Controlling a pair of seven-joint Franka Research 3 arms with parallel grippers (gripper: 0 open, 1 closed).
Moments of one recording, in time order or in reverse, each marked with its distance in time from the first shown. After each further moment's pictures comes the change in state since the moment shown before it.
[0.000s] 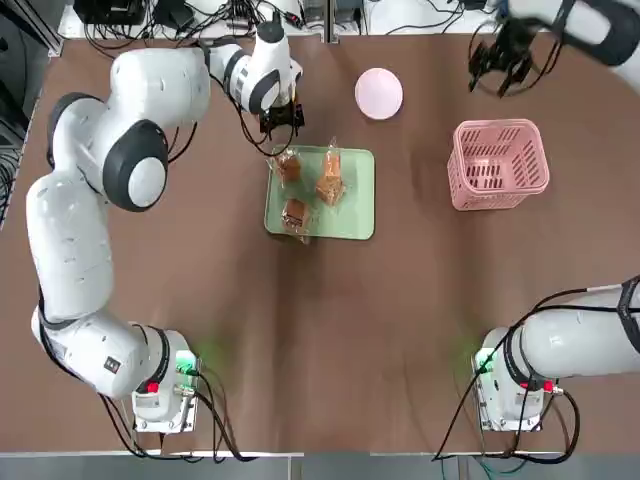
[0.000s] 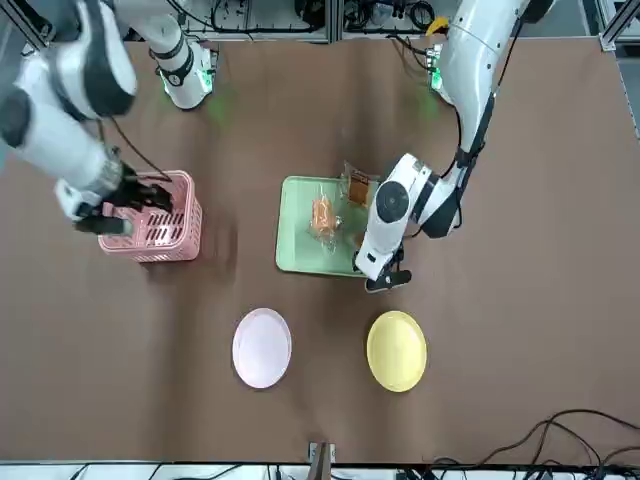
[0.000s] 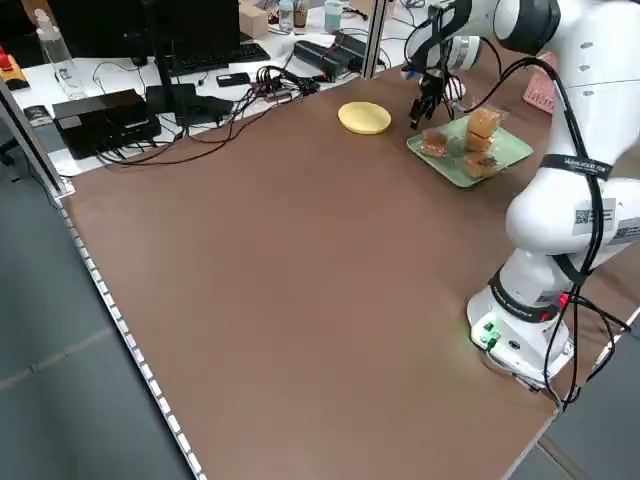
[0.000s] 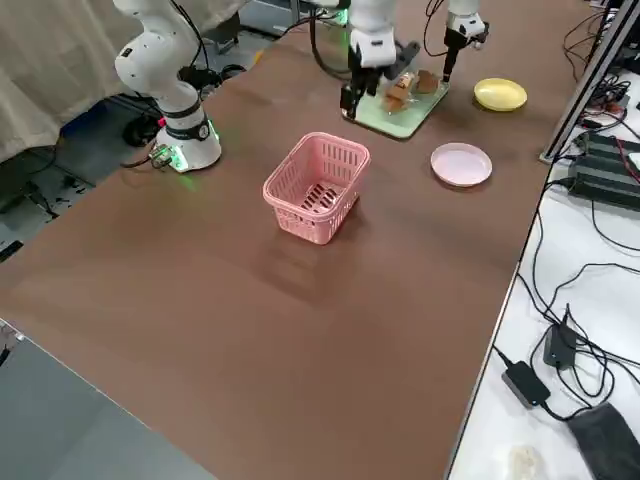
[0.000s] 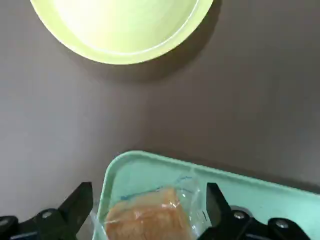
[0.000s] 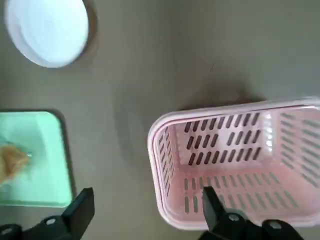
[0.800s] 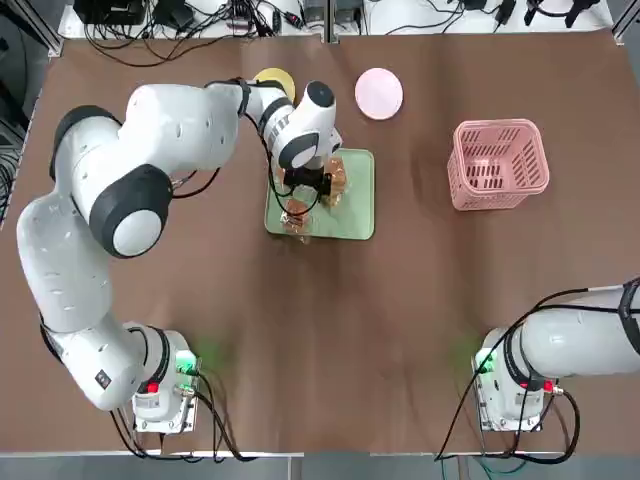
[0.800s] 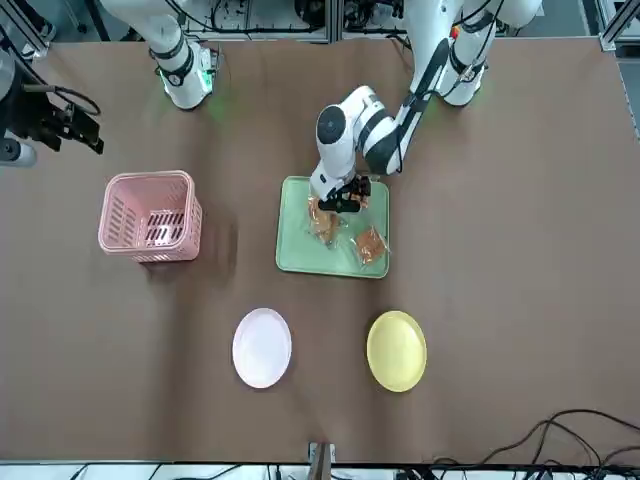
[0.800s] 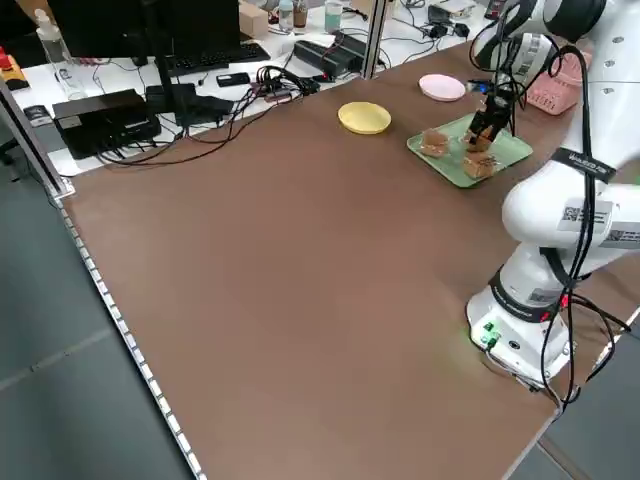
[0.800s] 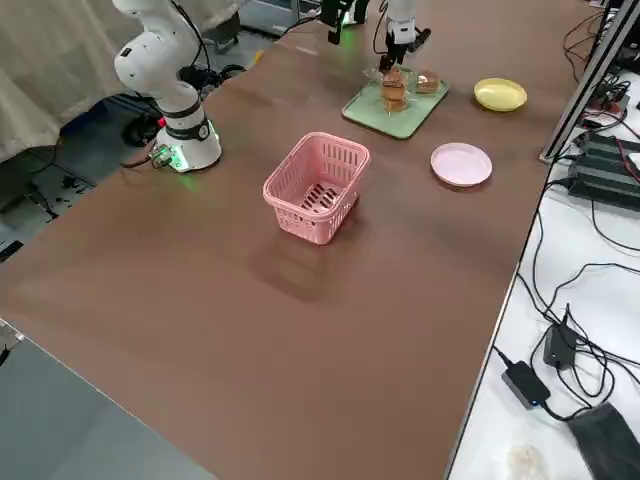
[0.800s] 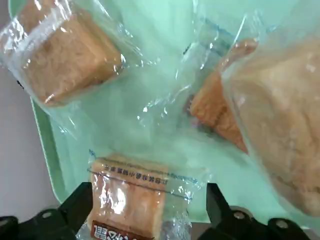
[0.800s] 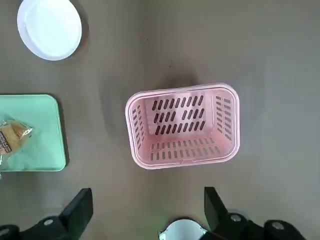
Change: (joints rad) left arm -0.245 -0.111 -0.035 -0.192 0.002 -0.102 0.014; right arm -0.012 0.000 -0.017 0.378 -0.108 -0.422 -0.015
